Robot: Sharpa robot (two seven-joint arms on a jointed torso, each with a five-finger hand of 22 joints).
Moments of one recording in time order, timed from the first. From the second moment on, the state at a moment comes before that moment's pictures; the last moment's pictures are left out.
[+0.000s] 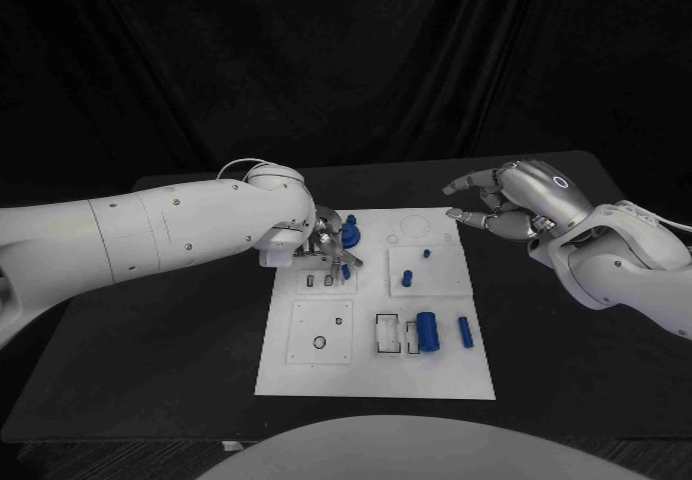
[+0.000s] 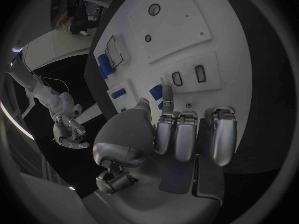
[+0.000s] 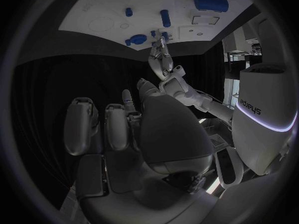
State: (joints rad) left arm 1.35 -0.58 -0.21 1.35 -0.99 0.32 -0.54; left_hand 1.07 0.16 -0.14 0.22 0.11 0.92 0.06 0.53 0.69 1.47 0.01 1.57 1.31 1.47 -0.04 1.57 1.31 0.04 1.44 0.07 1.51 1.31; right arm 1.28 -1.00 -0.21 1.64 -1.51 -0.70 0.17; right_hand 1.43 -0.05 0.12 0.26 0.27 0.86 0.11 0.15 0.17 1.46 0.01 1.52 1.31 1.47 -0.07 1.36 1.23 0.05 1.47 0.04 1.28 1.31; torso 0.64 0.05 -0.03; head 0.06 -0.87
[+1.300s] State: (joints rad) left arm 1.34 -0.57 -0.21 1.34 -0.99 0.32 -0.51; left_hand 1.17 0.14 0.02 0.07 0.24 1.00 0.03 0.43 0.76 1.47 -0.02 1.57 1.31 1.47 -0.07 1.57 1.31 0.04 1.44 0.05 1.50 1.31; right arm 1.28 -1.00 -0.21 1.63 -1.51 -0.70 0.16; right_hand 1.44 -0.04 0.14 0.24 0.34 0.87 0.12 0.15 0.17 1.46 0.01 1.52 1.31 1.46 -0.06 1.36 1.22 0.05 1.47 0.04 1.28 1.31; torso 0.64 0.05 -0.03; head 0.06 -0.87
